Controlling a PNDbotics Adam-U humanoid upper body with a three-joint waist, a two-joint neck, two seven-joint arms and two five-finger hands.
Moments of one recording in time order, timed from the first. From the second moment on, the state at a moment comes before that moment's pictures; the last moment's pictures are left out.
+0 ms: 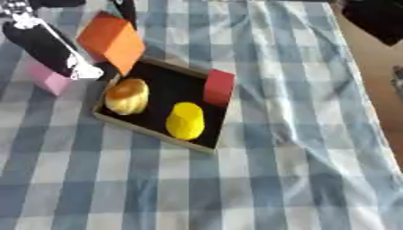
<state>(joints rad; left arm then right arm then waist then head) -1.14 0.46 -0.46 -1.68 -0.53 0.13 -0.82 -0.45 -0.69 -0.04 -1.98 0.20 0.26 -0.32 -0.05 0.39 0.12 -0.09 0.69</state>
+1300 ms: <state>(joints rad) -1.15 0.25 -0.43 -1.28 -0.71 0.08 -0.65 -0.47 -0.66 -0.04 -1.98 0.19 0.26 -0.32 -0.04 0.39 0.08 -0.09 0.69</state>
